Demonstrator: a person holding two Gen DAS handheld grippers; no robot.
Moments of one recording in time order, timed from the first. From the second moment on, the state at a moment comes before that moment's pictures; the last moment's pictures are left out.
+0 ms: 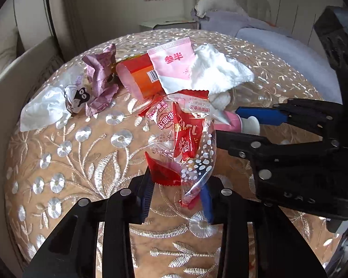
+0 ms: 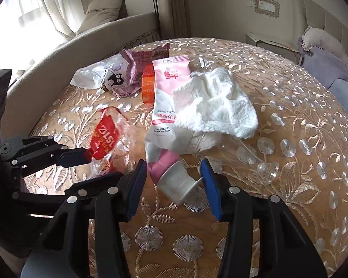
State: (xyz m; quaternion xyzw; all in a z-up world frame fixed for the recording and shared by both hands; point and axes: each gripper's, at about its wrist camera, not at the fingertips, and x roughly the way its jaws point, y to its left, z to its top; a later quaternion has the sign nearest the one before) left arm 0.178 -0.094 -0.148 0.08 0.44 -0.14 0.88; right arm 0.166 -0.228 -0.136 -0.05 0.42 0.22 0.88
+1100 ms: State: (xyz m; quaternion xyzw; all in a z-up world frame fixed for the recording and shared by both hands) left arm 0.085 -0.136 -0.035 0.06 0.29 -0.20 0.93; right arm 0.028 -0.293 -0.022 -0.09 0.22 0.15 0.96
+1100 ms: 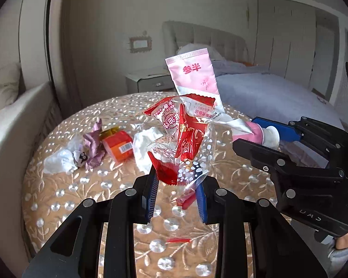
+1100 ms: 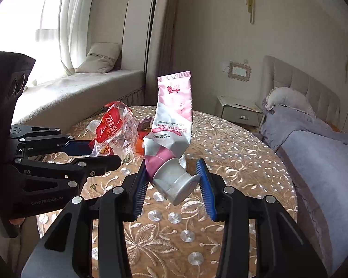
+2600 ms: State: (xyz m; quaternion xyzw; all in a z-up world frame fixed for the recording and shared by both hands) left arm 0.052 -0.496 -0.118 0.24 0.35 -0.40 0.81; right arm -0.035 -0.587 -0.105 0.03 0.27 -0.11 0.96
